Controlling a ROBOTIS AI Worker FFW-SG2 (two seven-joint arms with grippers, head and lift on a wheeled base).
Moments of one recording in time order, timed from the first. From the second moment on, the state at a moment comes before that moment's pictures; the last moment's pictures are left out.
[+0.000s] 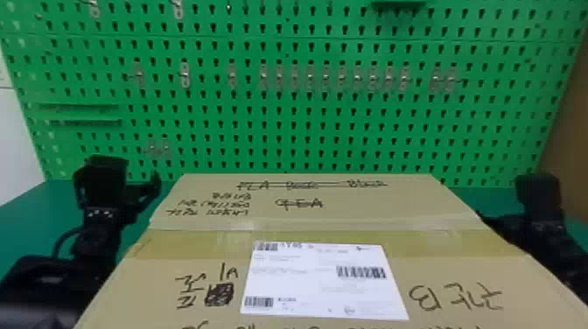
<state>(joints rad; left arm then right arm) -0.36 0.18 0.05 -1.55 -0.15 0.15 0.14 -0.41 -0.38 0.02 -1.49 -0.08 0.46 -0.16</state>
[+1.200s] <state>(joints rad) -0.36 0.16 0.07 -1.53 -0.14 0.12 0.15 -0.40 -0.38 0.01 -1.47 -0.07 0.43 -0.16</state>
